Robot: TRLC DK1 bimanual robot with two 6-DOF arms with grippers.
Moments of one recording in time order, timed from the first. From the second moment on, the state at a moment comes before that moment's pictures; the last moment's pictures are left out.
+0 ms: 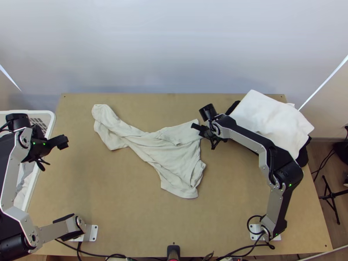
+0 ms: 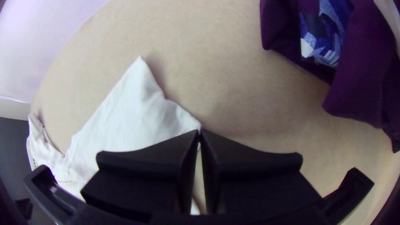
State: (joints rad) left arm 0.43 1.30 1.14 -0.91 0.01 -0.06; right arm 0.51 2.00 1.42 -0.55 0.12 0.85
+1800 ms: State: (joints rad) left arm 0.39 1.29 1.10 -0.91 0.02 -0.10; right arm 0.56 2.04 1.58 -0.65 0.12 0.56
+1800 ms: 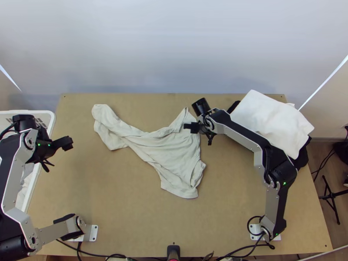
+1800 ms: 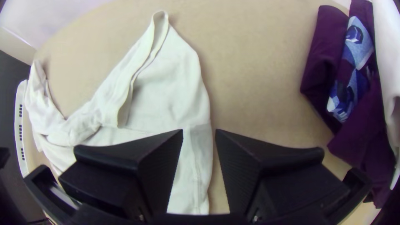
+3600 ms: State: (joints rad) left arm 0.35 1.52 1.38 -1.01 0.04 0.06; right arm 0.53 1.99 1.51 -0.71 0.18 0.51
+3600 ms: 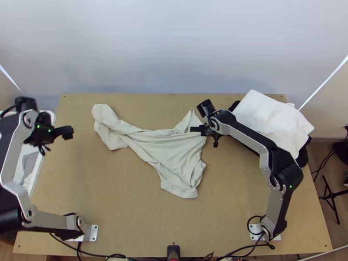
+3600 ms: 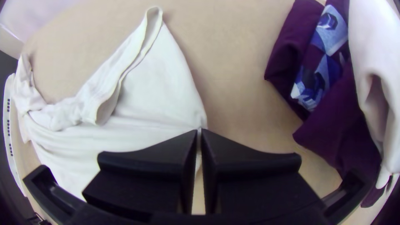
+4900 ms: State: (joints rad) left arm 0.17 2.31 2.16 -1.10 0.35 0.35; right arm 0.42 1.91 1.46 -0.76 0.31 0.56
